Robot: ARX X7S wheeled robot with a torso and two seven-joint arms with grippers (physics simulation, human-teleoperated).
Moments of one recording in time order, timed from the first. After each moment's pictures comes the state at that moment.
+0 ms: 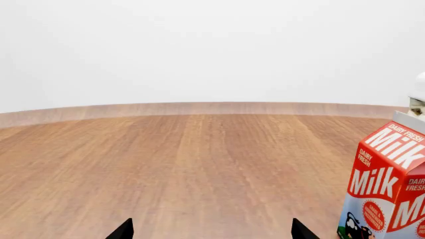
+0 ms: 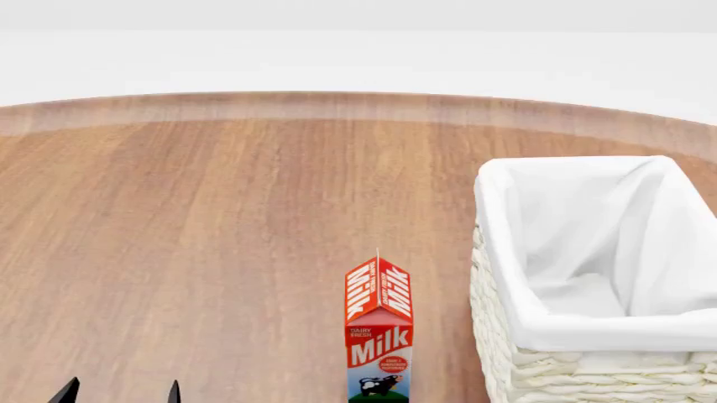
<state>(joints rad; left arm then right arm) -0.03 -0.23 0.28 -0.01 -0.23 0.05 -0.27 0.02 0.15 -0.52 0.18 0.15 -0.14 0.17</state>
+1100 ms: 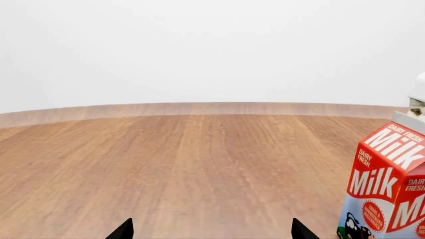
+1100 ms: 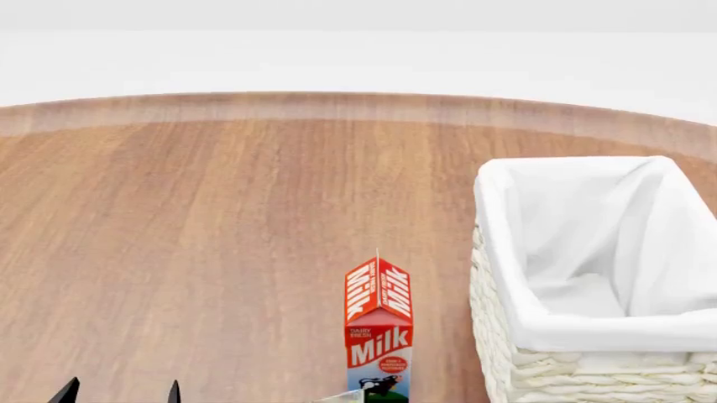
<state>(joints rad) -0.04 -0.25 0.30 -0.02 -0.25 0.05 -0.29 -0.02 0.24 -0.55 -0.10 0.20 -0.02 0.25</state>
